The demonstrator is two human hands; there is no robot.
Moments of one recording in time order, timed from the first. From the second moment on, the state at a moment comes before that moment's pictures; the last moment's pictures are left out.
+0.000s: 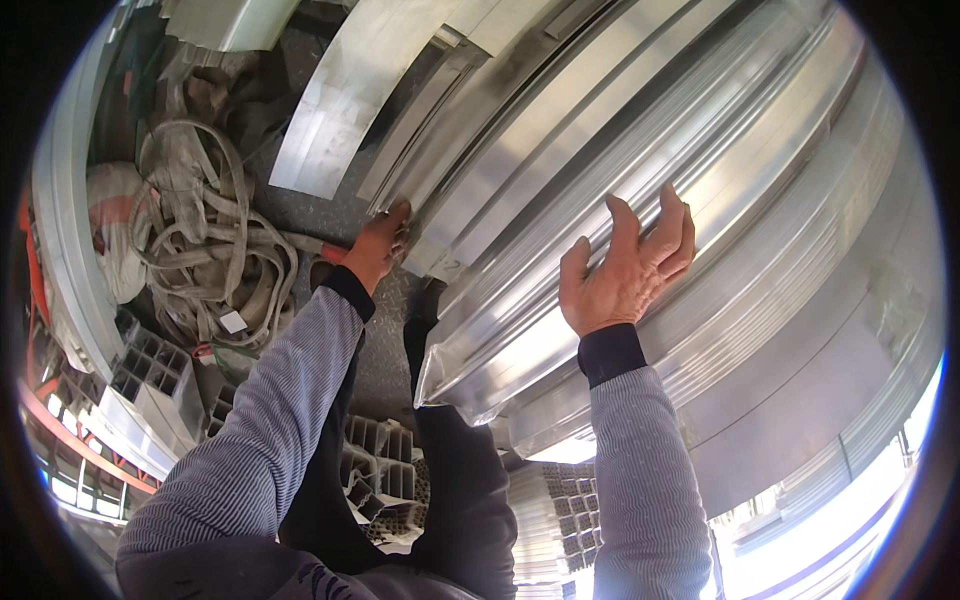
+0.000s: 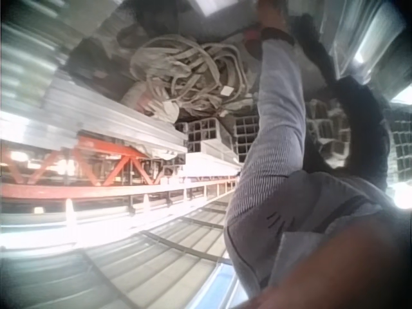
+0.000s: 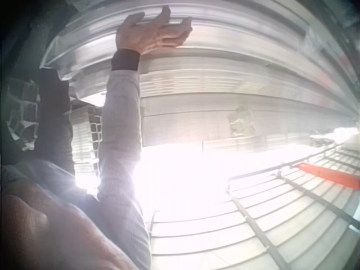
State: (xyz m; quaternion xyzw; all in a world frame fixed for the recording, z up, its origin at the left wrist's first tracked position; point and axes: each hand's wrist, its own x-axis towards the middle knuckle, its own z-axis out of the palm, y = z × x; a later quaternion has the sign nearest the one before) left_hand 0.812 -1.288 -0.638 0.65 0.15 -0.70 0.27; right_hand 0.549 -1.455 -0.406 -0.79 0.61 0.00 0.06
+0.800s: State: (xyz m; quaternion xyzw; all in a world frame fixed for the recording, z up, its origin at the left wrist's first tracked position) left_hand 0.793 -1.291 -0.586 0.61 0.15 -0.64 0.44; right_hand 0.537 -1.451 -0.415 -0.81 0.58 -0.01 0.02
